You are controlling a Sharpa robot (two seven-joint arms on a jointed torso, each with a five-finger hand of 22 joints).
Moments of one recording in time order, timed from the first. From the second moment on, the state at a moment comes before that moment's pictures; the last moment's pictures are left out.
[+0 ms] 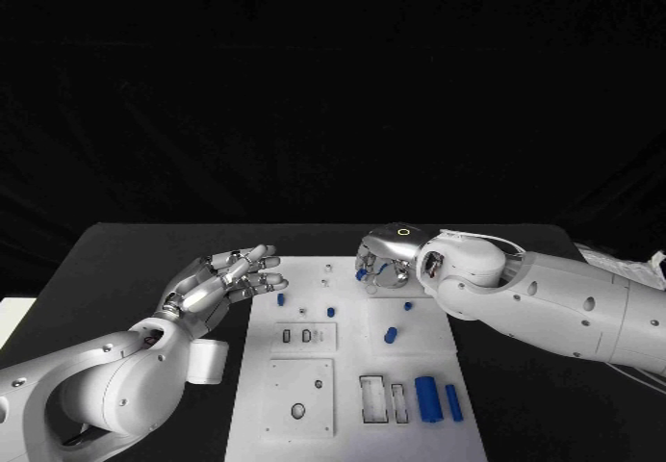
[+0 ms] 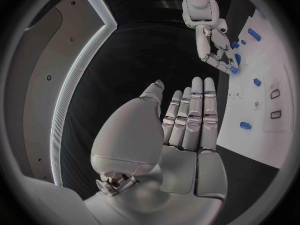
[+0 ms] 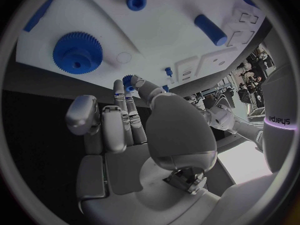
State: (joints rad) left arm 1.14 -1.01 -0.01 1.86 0.12 -0.37 0.49; left_hand 1.41 -0.01 0.05 0.18 0.26 0.96 0.22 0.08 0.07 1.05 0.16 0.07 0.07 1.17 0.11 0.18 0.20 0.18 1.00 0.21 0.28 0.08; right arm 1.22 -0.78 0.05 1.48 -1.80 -0.17 -0.11; right_hand 1.25 -0.04 0.44 -0.08 0.13 1.17 0.13 0.08 0.08 1.25 0.06 0.06 0.07 1.46 -0.01 1.37 1.19 0.12 1.31 0.09 1.27 0.98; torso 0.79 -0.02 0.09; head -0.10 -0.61
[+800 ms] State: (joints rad) left arm 1.14 -1.00 -0.01 1.87 0.12 -0.37 0.49; left_hand 1.42 -0.01 0.06 0.16 0.26 0.96 0.22 0.08 0.07 1.05 0.16 0.07 0.07 1.17 0.11 0.17 0.20 0.18 1.00 0.21 0.28 0.08; right arm 1.23 -0.65 0.06 1.38 -1.81 -0.26 -0.16; right_hand 1.25 -0.04 0.45 -0.07 0.14 1.17 0.13 0.07 0.08 1.25 0.06 0.06 0.07 1.46 -0.01 1.37 1.18 0.12 1.31 0.09 1.27 0.98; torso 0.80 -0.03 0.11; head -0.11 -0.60
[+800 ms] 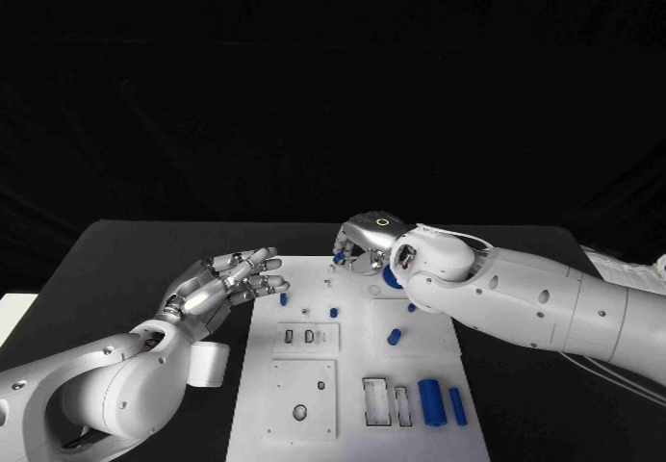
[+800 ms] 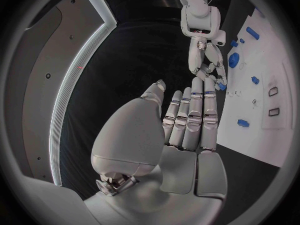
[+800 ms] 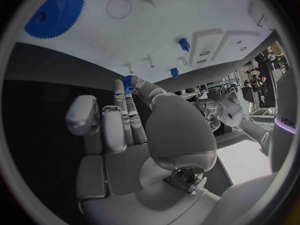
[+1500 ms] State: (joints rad) left arm 1.15 -1.00 0.00 1.87 0.12 -0.37 0.48; left_hand 1.42 -0.01 0.06 0.16 0.26 0.96 0.22 0.08 0.07 1.05 0.16 0.07 0.07 1.17 0.11 0.17 0.20 0.18 1.00 0.21 0.28 0.08; right arm 1.23 -0.61 0.06 1.34 -1.81 -0.23 -0.16; right_hand 1.25 -0.04 0.46 -0.06 0.13 1.17 0.12 0.07 0.08 1.25 0.06 0.06 0.07 1.46 -0.01 1.37 1.18 0.12 1.31 0.09 1.27 0.98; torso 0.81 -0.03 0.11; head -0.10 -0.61
